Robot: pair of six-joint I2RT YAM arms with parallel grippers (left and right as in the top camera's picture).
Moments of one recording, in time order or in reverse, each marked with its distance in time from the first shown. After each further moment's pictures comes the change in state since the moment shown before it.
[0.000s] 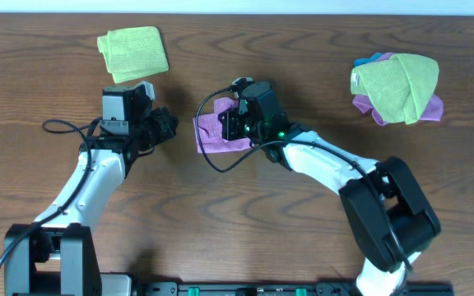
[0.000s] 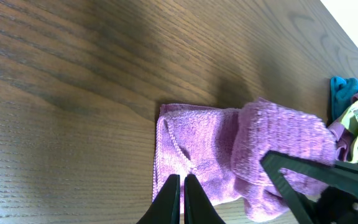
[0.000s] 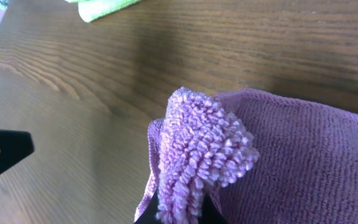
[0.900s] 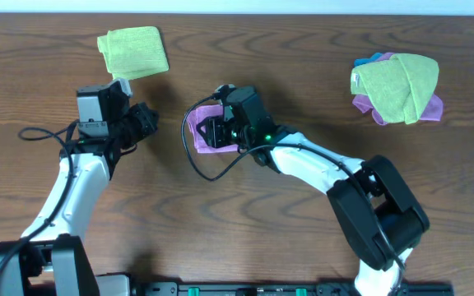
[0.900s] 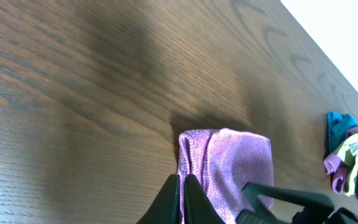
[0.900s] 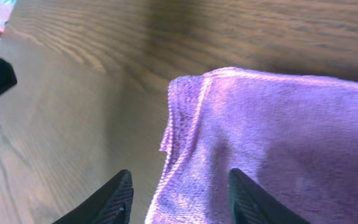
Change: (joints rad) left arm 0.111 -0.053 0.000 -0.004 0.001 0.003; right arm 0.066 0.034 0.036 -0.021 -0.062 0.007
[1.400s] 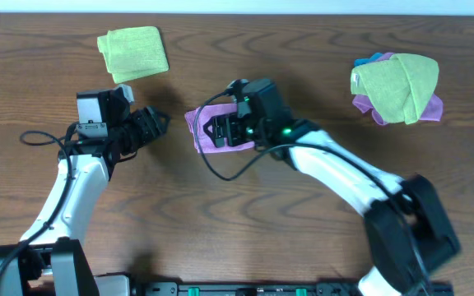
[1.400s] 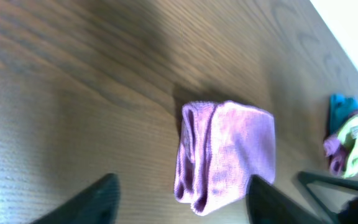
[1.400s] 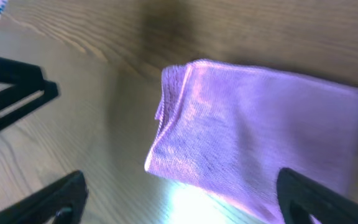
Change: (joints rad) left arm 0.004 -0.011 0.000 -0.098 0.056 0.020; right arm -0.071 -0.193 0.003 -0.269 -0.012 -0.132
